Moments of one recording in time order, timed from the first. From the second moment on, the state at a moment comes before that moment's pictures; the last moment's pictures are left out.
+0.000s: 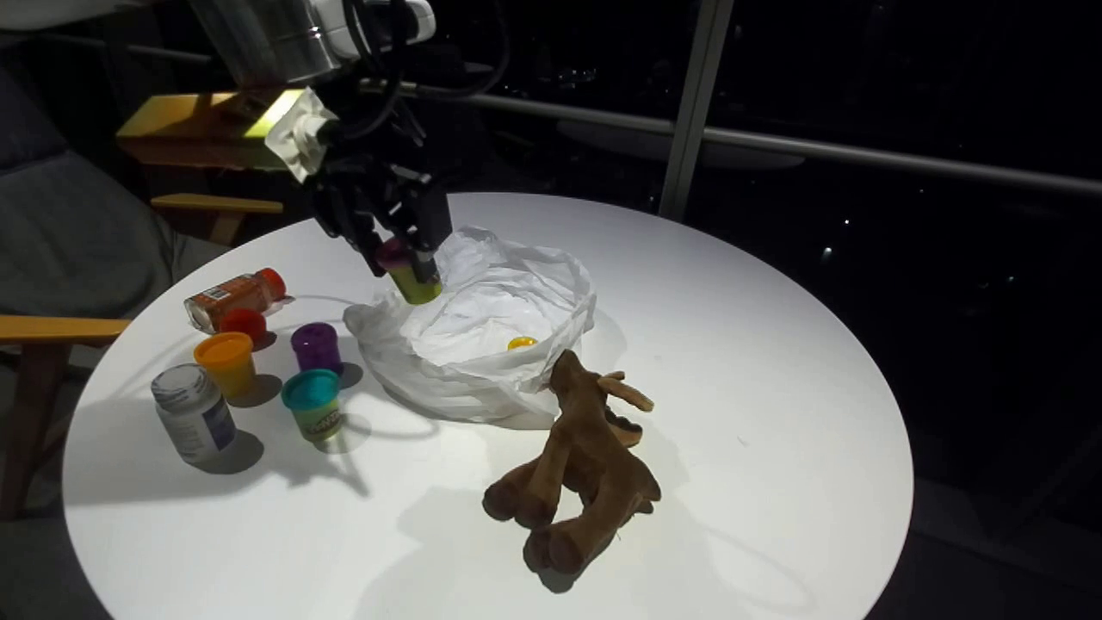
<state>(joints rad) 0.47 0.07 -0.32 -2.50 -0.50 2.80 0.52</state>
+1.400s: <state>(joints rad) 0.11 0.45 -0.06 -2.25 -0.09 2.83 0.28</state>
